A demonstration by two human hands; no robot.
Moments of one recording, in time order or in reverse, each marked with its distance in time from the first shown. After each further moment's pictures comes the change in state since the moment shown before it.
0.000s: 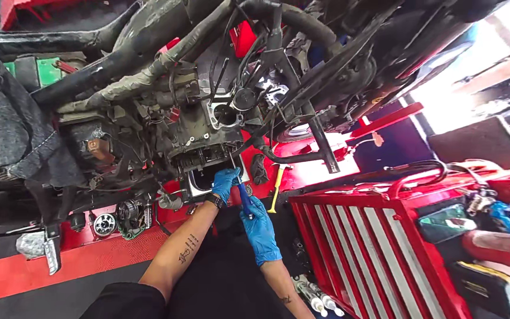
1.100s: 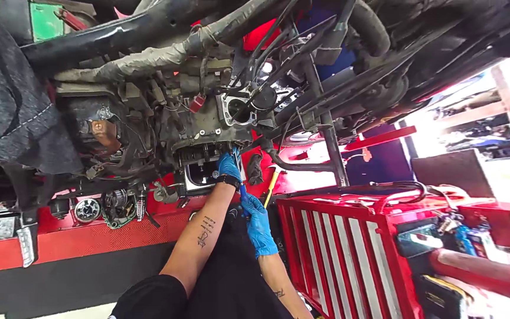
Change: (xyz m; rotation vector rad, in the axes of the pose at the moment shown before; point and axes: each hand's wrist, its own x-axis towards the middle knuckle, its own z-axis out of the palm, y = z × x) left_hand 0.050 0.031 0.037 -0.617 0.371 0.019; right_hand 0.030 -0.004 0.001 -0.501 -0.059 -0.096
